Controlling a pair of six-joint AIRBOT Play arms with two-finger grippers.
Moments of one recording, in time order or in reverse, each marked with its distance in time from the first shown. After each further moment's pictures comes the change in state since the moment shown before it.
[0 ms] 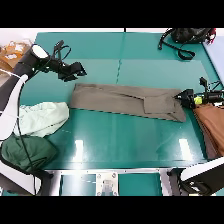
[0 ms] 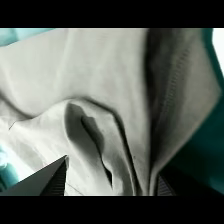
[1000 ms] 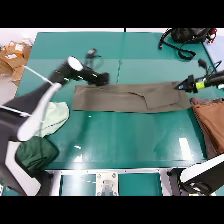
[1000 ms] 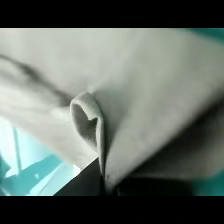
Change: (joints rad) left arm -0.346 -0.134 0.001 -0.109 0.284 0.095; right arm 0.140 0.042 0.364 -0.011 0.203 0.106
